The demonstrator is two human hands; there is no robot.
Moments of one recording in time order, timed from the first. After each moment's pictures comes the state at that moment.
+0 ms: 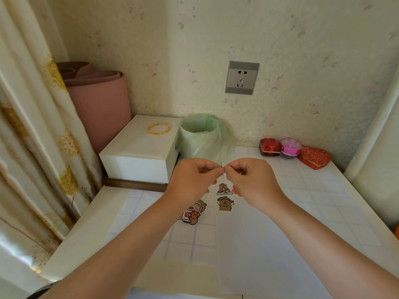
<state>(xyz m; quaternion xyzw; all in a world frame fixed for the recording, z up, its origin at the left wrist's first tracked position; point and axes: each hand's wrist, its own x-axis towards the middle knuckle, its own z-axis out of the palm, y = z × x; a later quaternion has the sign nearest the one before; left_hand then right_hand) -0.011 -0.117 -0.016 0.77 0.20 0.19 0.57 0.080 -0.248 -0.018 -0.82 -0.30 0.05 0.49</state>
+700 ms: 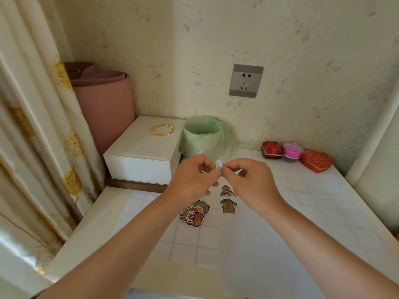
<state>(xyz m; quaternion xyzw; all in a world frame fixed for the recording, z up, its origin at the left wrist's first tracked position) -0.014 -0.104 -0.014 0.78 0.20 0.18 0.56 0.071 -0.236 -0.018 -0.81 -0.32 0.02 0.50</state>
